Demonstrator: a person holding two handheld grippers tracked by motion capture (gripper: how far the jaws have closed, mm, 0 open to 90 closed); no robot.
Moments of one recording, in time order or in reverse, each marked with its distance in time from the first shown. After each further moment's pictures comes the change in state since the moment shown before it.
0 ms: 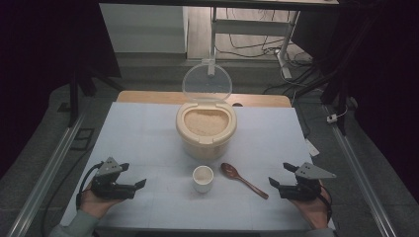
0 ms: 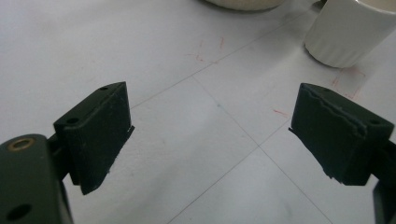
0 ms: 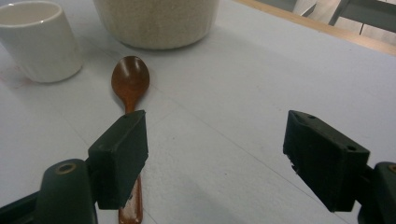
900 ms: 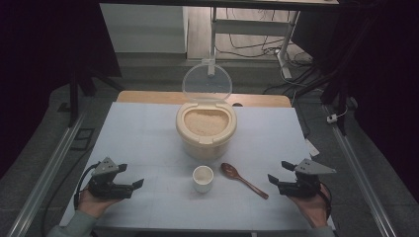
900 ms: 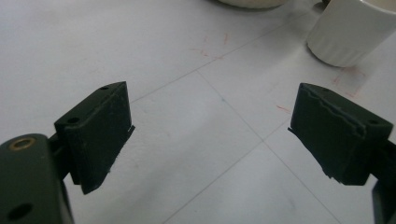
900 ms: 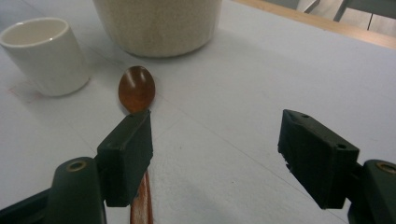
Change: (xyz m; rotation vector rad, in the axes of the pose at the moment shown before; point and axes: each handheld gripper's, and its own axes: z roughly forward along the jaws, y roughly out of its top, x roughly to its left) left arm 0.008 -0.005 -0.001 -0.002 -0.017 -0.030; right arm 0.000 0.012 0.001 0.022 0.018 0.045
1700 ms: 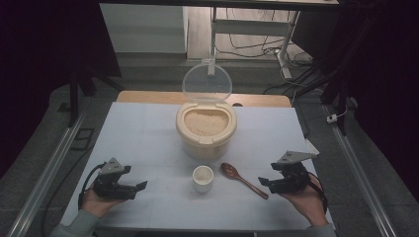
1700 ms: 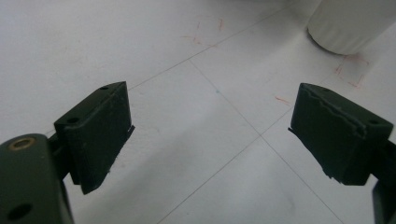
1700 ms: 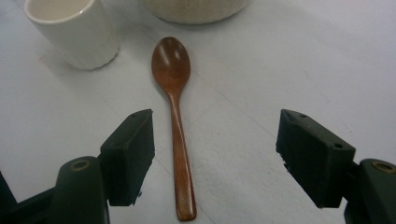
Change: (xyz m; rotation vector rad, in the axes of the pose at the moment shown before) left arm -0.003 0.000 0.012 0.047 -0.018 0.007; right arm 0.023 0.045 0.013 0.270 0.068 -0.033
